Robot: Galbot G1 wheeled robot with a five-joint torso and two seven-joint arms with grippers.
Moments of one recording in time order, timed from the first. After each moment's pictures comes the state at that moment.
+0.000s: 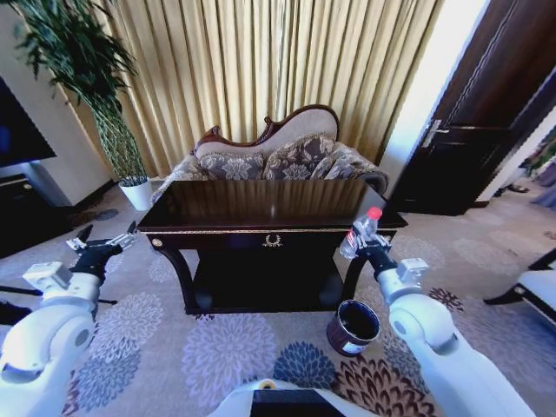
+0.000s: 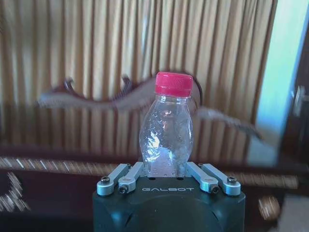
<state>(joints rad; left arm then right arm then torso) 1.56 -0.94 -1.00 -2.30 -0.73 0.34 -0.29 -1.43 1.00 0.59 2.12 0.52 -0.32 0.26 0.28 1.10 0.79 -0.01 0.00</state>
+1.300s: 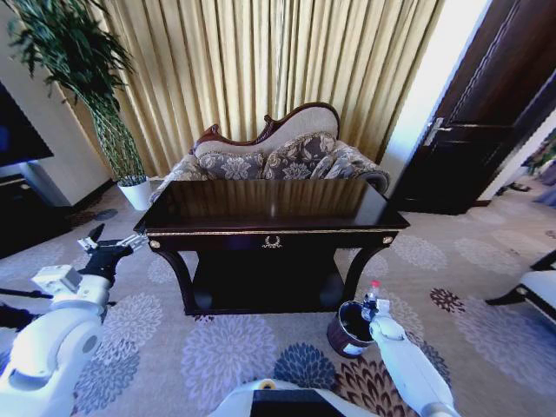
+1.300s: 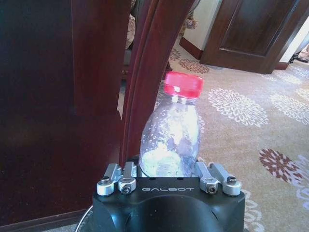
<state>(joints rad) 1.57 -0.95 -0.97 -2.35 -0.71 0.34 -0.29 -1.06 1.15 0.49 1.00 0.33 -0.11 0.18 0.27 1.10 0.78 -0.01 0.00</state>
